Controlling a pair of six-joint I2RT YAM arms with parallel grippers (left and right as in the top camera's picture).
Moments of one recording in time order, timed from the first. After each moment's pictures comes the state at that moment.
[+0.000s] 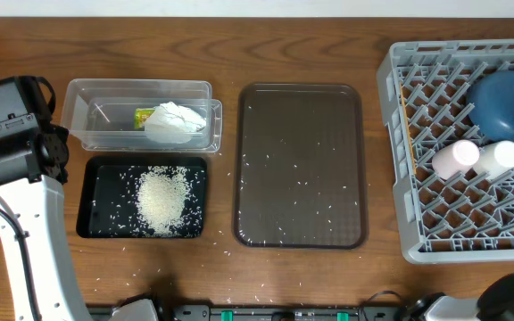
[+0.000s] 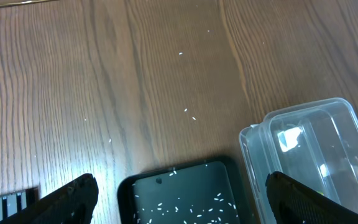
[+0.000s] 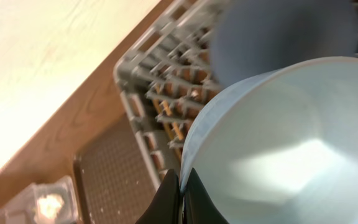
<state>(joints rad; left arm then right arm) 0.34 1.32 1.40 -1.16 -0.50 -0.91 -0.84 1.59 1.69 -1.18 -0.68 0.03</state>
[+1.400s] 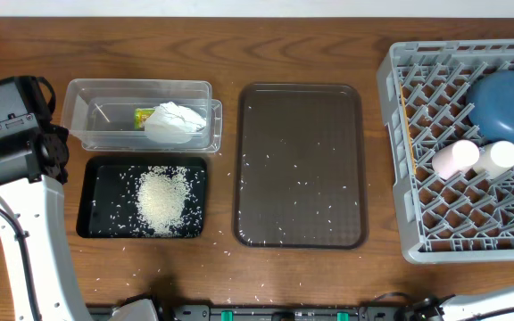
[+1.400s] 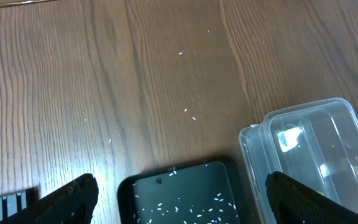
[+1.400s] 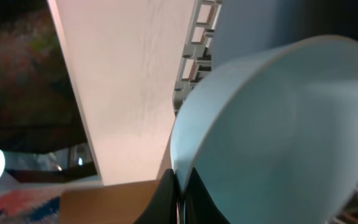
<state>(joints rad) 0.34 1.32 1.40 -1.16 -0.50 -0.91 -1.14 2.07 1.69 -1.24 -1.29 -0.11</state>
